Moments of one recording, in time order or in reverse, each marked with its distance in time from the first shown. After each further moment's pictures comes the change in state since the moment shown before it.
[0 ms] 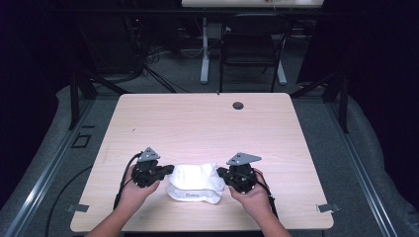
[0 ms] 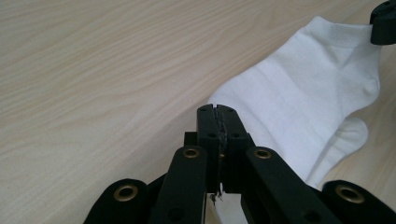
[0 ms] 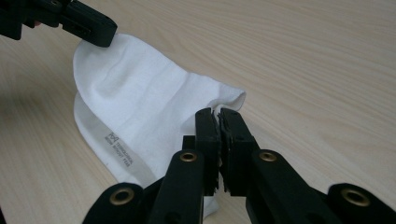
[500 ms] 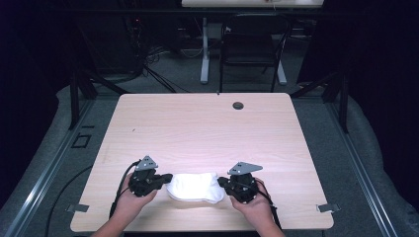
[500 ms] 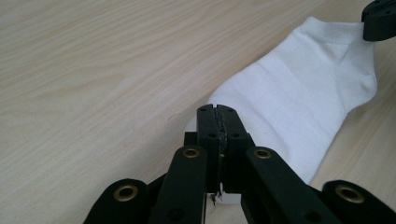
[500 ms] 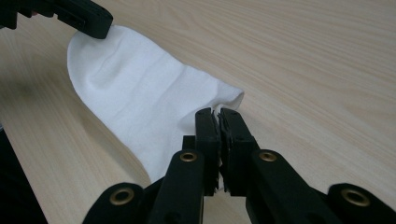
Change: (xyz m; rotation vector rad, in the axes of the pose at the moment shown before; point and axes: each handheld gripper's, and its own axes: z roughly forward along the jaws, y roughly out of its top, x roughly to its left) left arm -0.009 -0.018 -0.006 0.036 -0.021 0.007; right arm 0.010 -0.019 -0.005 0.032 0.021 0.016
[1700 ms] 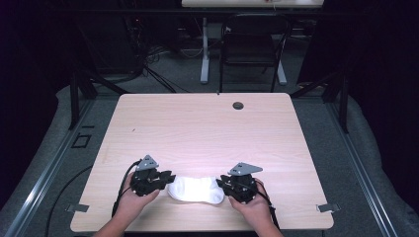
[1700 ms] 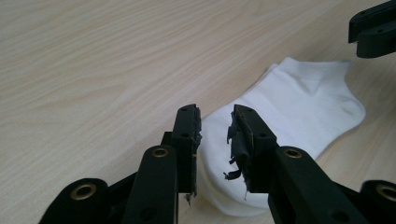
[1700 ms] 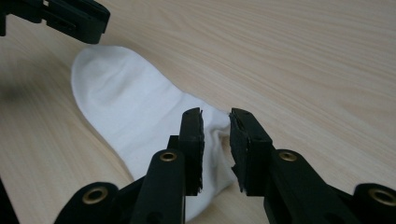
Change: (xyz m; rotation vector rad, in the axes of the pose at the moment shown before) left arm 0.000 0.001 0.003 -0.053 -0.011 0.000; right arm -0.001 -0.006 0.007 -0.038 -0.014 0.008
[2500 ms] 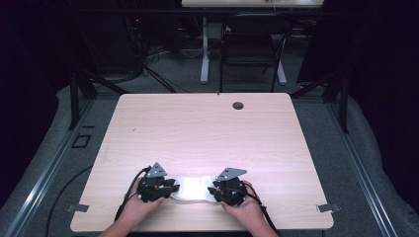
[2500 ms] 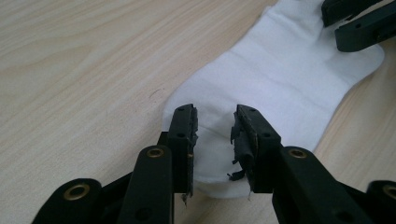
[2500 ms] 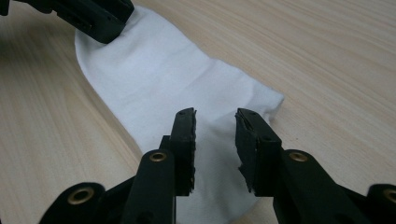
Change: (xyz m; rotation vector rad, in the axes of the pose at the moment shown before) left arm -0.007 -0.019 0.024 0.122 0.006 0.061; right arm 0.008 -0.012 0.035 0.105 0.050 -0.088
